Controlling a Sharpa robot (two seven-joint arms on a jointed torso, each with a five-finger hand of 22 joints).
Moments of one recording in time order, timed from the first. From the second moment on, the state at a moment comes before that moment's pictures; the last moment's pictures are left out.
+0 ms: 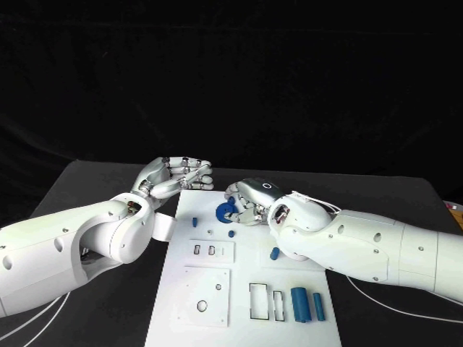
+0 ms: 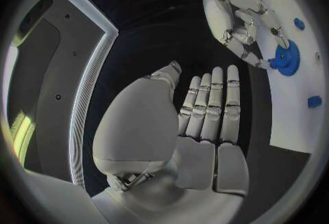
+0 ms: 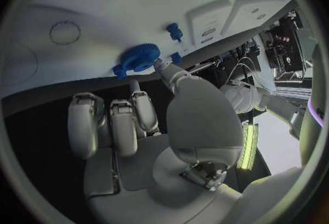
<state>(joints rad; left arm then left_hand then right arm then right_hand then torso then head) 1.19 -0.91 0.00 1.63 -0.15 -0.37 0.42 1.48 -0.17 0.31 0.28 0.06 0.89 0.22 0.25 0.16 1.05 0.17 0.10 0.07 1.01 0.12 0.31 0.26 0.17 0.94 0.23 0.31 0.11 1.23 -0.48 -0.15 1.31 -1.54 -0.48 -0.17 1.15 -0.21 0.43 0.08 0.17 0.78 0.18 0.26 0.38 1.36 0.09 1.36 1.29 1.47 0.01 1.54 1.31 0.05 1.43 0.12 1.43 1.31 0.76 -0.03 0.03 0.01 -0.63</state>
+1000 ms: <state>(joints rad) 1.19 -0.92 0.00 1.62 -0.15 -0.37 0.42 1.47 -0.17 0.31 0.28 0.06 0.89 0.22 0.25 0.16 1.05 0.17 0.10 0.07 1.01 0.12 0.31 0.26 0.17 0.94 0.23 0.31 0.11 1.28 -0.74 -0.14 1.49 -1.33 -0.52 -0.03 1.20 -0.18 0.43 0.08 0.21 0.84 0.17 0.24 0.39 1.39 0.08 1.39 1.31 1.47 0.01 1.55 1.31 0.05 1.44 0.12 1.43 1.31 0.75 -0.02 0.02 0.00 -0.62</state>
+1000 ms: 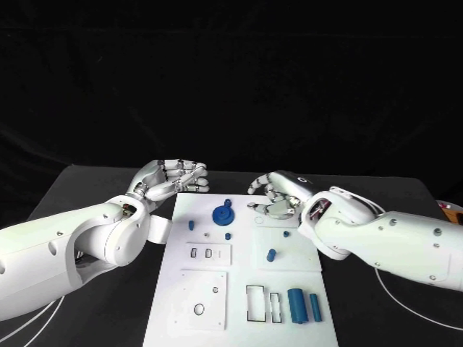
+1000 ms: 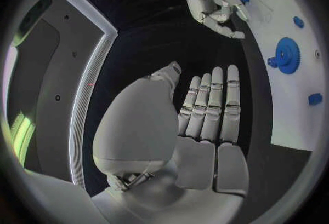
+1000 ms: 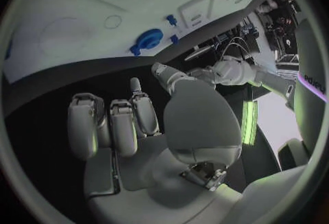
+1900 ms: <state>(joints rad) 1.18 -0.91 0.00 1.60 -0.15 -0.35 0.42 1.47 -0.17 0.31 0.28 0.06 0.89 0.22 0.25 0.16 1.05 0.17 0.10 0.07 1.01 0.12 0.31 0.26 0.17 0.94 0.23 0.31 0.11 1.24 -0.97 -0.14 1.42 -1.01 -0.36 0.19 1.26 -0.20 0.46 0.01 0.19 0.83 0.18 0.19 0.38 1.38 0.09 1.39 1.31 1.47 0.01 1.55 1.31 0.05 1.42 0.12 1.41 1.31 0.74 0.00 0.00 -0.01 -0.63</state>
